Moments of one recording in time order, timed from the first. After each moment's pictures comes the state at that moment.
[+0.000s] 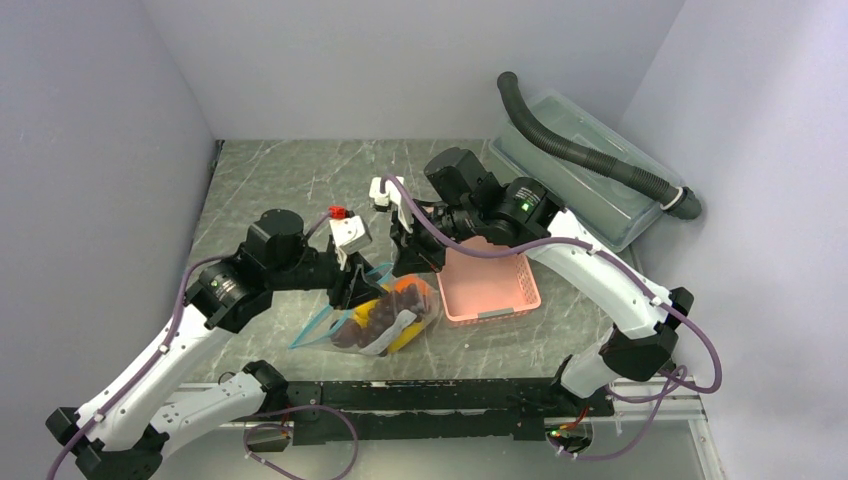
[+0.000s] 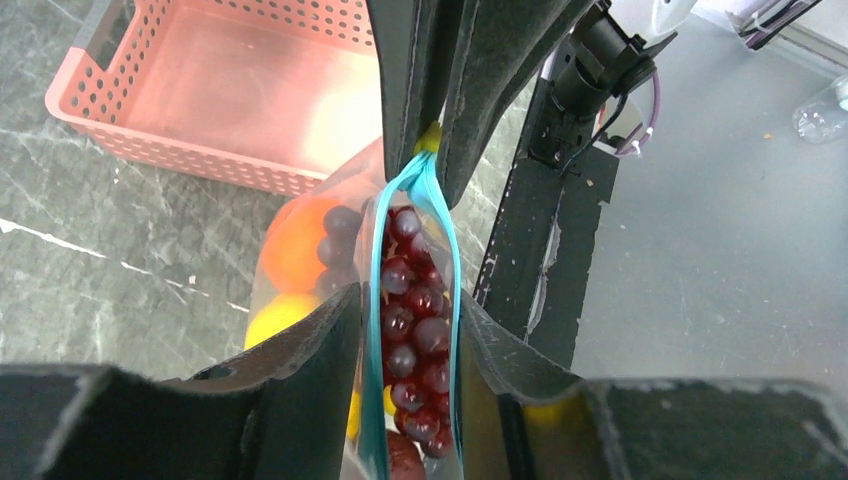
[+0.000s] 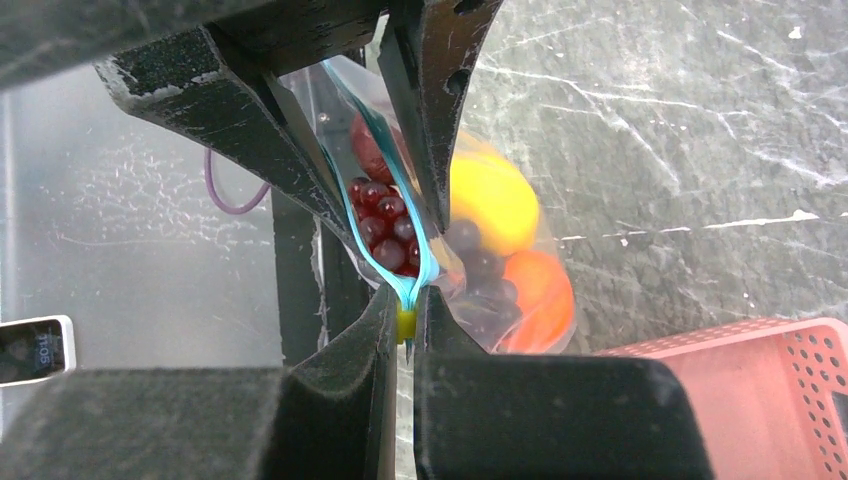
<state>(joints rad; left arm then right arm) -0.68 0.86 1.06 -0.63 0.59 0.04 0.95 1.52 1.84 -1.05 -0.52 -0.23</state>
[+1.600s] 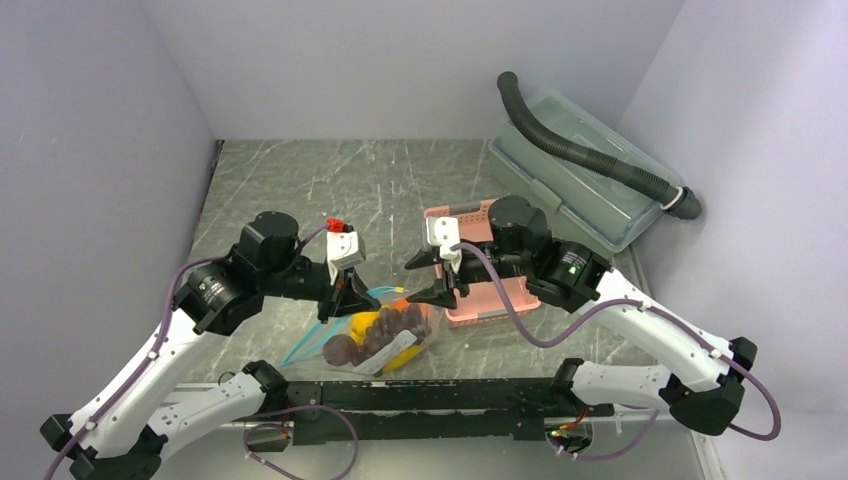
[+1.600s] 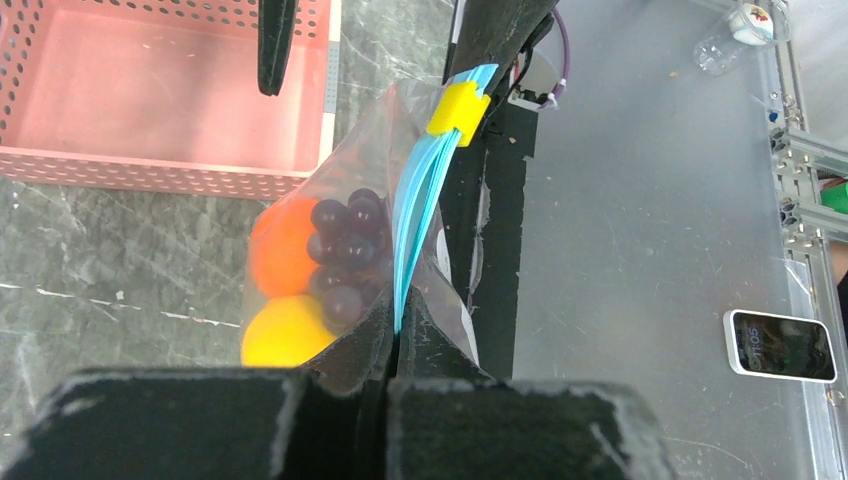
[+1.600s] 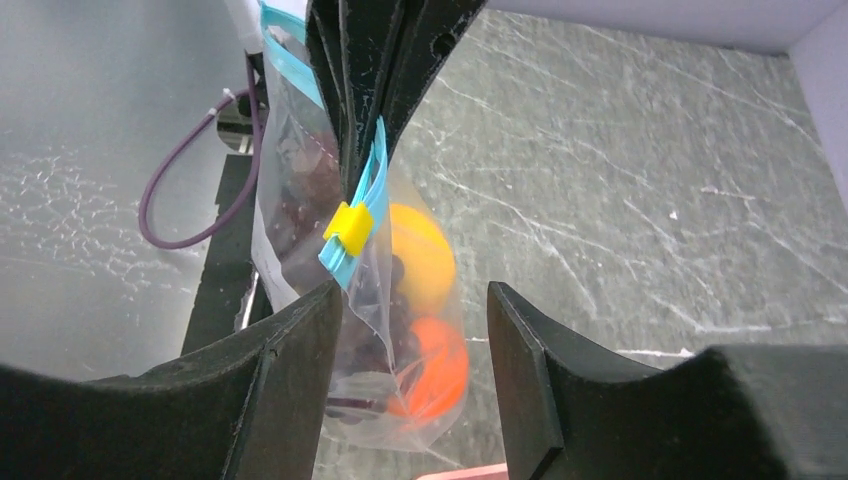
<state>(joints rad) -0.68 0.84 1.11 -0.77 0.76 0.12 0.95 1.09 1.23 -0.48 -0.60 -0.35</state>
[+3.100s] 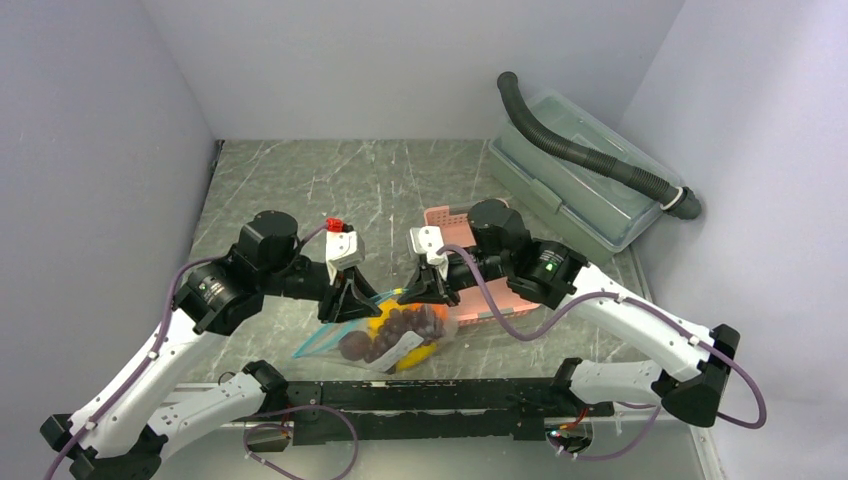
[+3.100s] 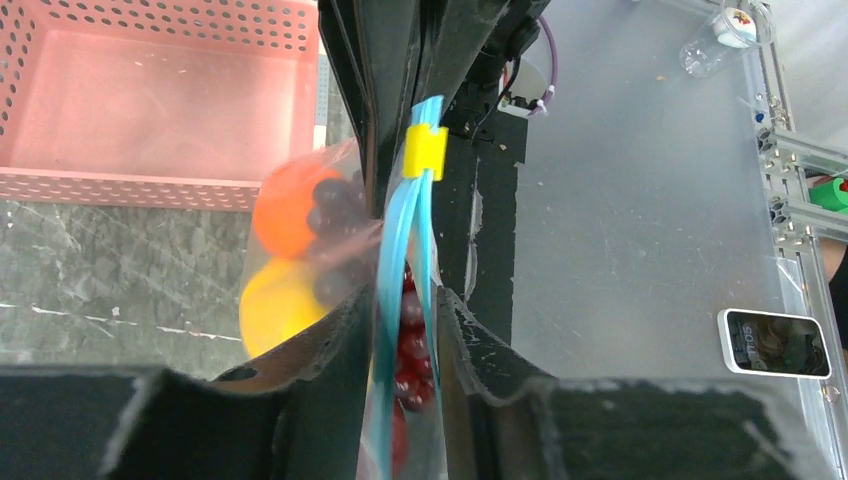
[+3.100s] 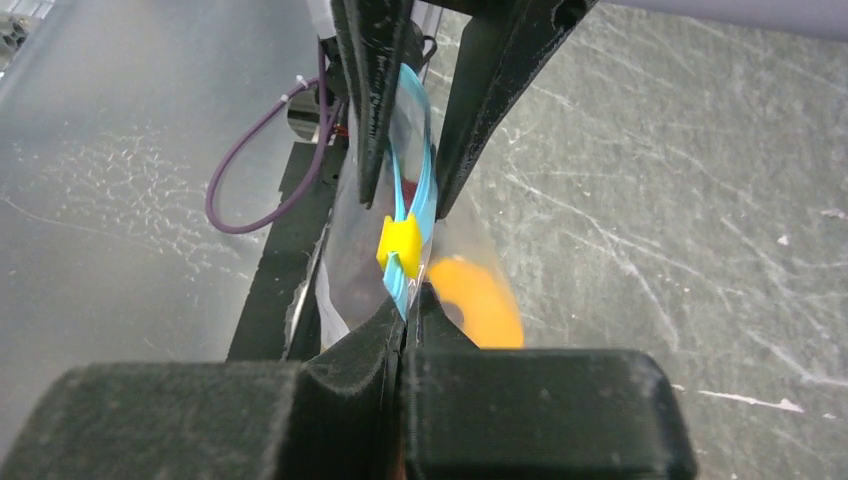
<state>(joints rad) -0.68 0.84 1.11 -0.76 0.79 0.12 0.95 1.15 1.17 -0.42 -0.76 -0.34</state>
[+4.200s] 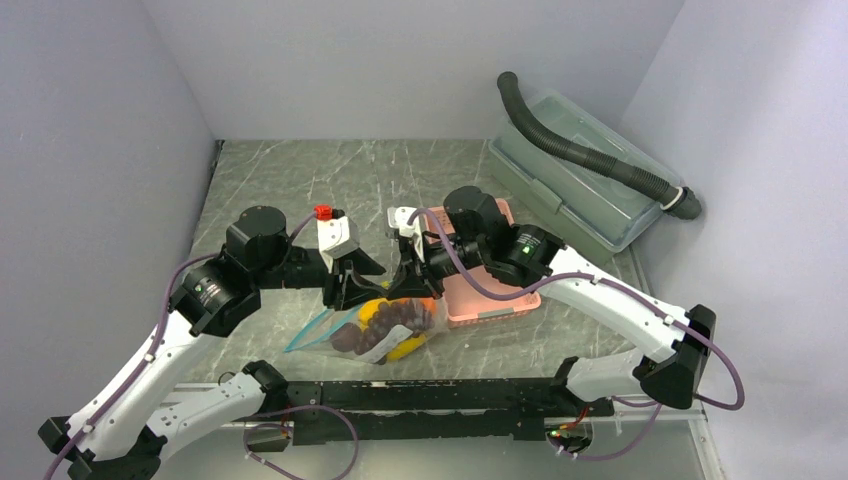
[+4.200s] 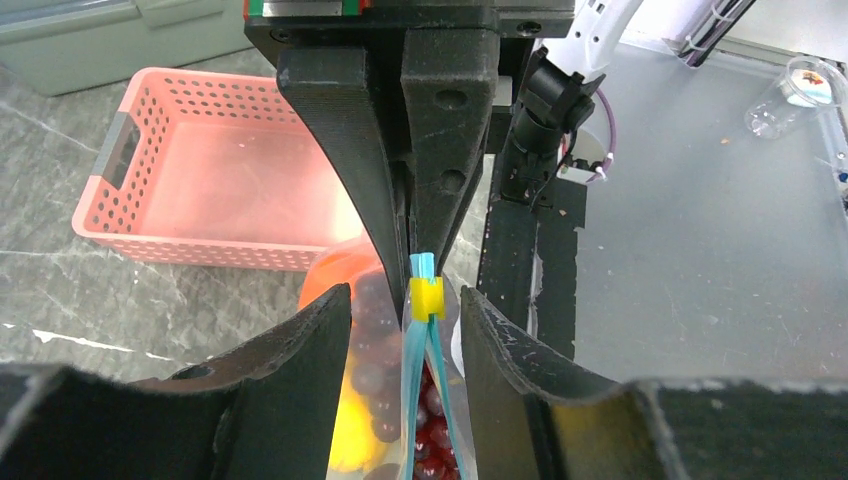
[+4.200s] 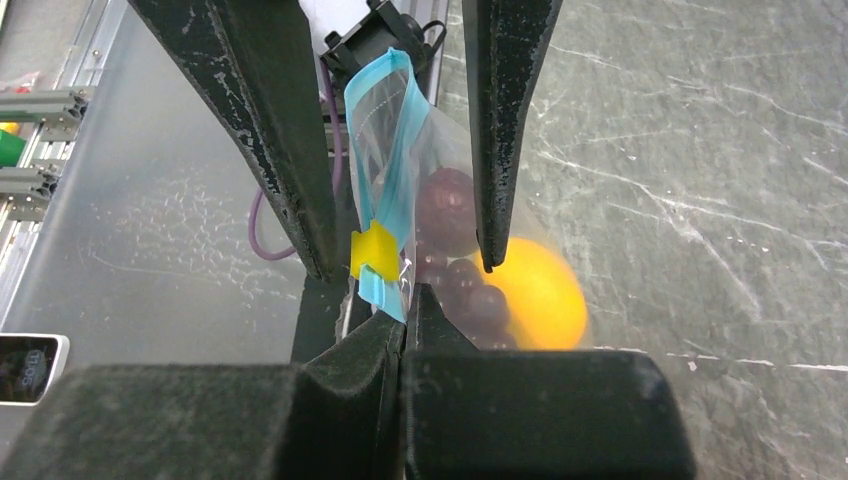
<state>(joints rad) -0.68 0.83 1.12 -0.59 0.71 0.09 0.94 1.29 1.29 -0.48 -0.74 -0.16</state>
